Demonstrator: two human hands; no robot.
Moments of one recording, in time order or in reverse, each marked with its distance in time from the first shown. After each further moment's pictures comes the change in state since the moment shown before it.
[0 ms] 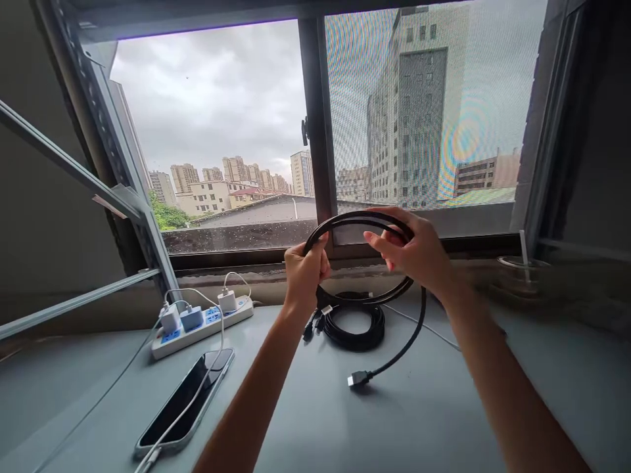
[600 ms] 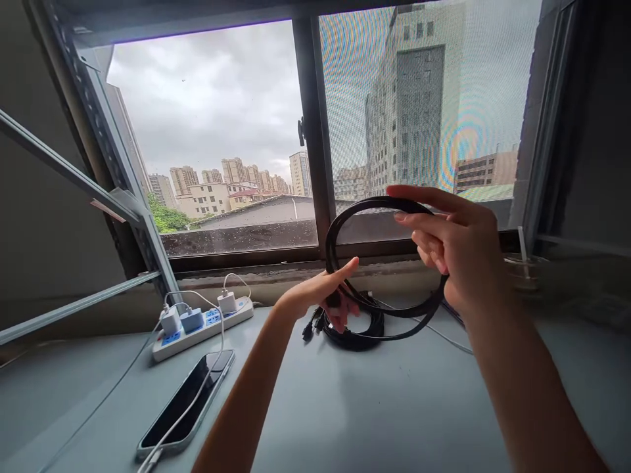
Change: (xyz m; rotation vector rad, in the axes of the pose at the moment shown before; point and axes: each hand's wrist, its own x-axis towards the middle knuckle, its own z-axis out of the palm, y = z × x) left_hand -0.008 0.004 -0.008 0.616 -0.819 -0.548; right_hand -0.018 -0.047 -0.009 0.338 0.257 0.114
